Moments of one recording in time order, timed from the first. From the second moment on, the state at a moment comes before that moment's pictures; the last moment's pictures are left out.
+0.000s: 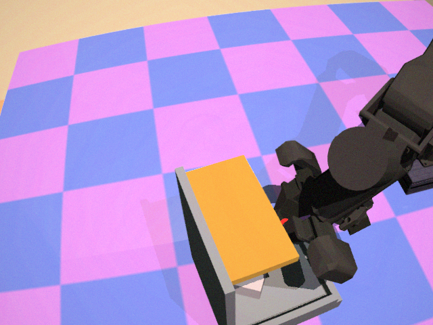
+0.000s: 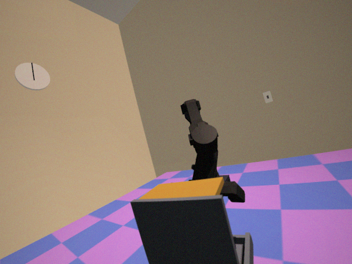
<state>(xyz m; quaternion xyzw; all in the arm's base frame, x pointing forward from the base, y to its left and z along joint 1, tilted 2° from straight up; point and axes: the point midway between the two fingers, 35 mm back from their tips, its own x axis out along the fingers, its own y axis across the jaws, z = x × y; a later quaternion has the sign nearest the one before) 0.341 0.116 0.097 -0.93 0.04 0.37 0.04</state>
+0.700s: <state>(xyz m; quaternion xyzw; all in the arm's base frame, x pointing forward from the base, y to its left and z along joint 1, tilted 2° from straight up) 0.364 0.116 0.099 -0.93 0.04 0.36 0.04</state>
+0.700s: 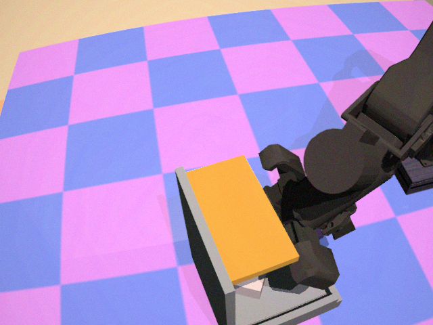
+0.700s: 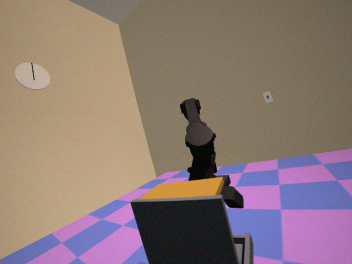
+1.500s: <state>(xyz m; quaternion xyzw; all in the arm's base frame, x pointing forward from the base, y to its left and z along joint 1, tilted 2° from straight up) 0.374 0.114 0.099 -0.93 0.04 0.36 0.04</state>
